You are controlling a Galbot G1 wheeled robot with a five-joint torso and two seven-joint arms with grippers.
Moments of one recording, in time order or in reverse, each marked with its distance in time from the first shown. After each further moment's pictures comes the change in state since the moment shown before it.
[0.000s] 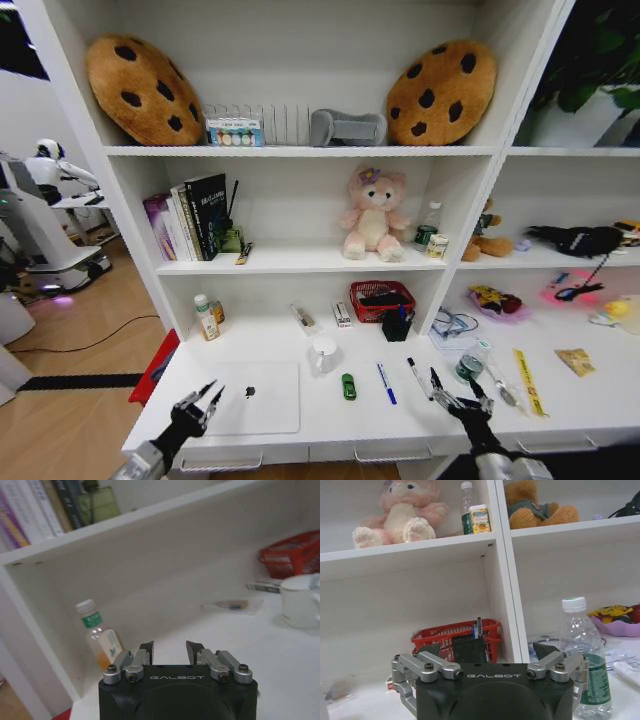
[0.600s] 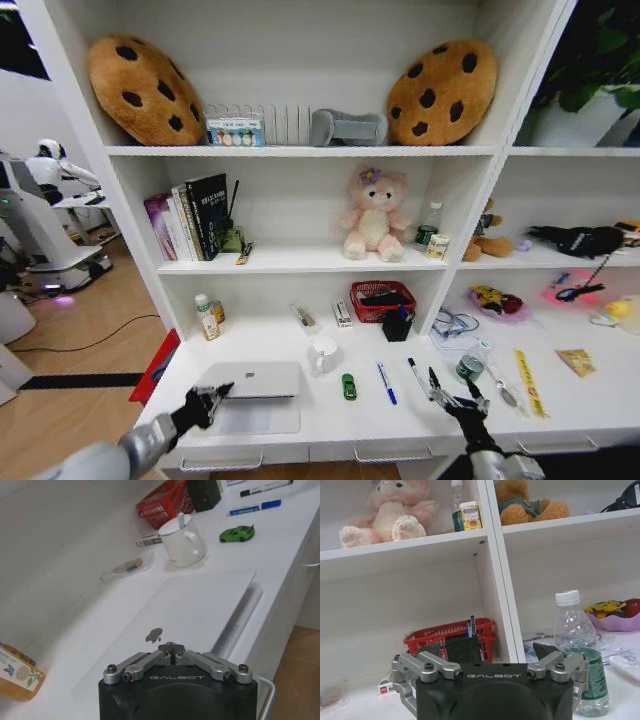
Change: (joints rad) left arm 0.035 0.446 0.154 0.034 0.092 0.068 0.097; right arm 0.038 0.017 0.007 -0.038 0.017 0.001 0.002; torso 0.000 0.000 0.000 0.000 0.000
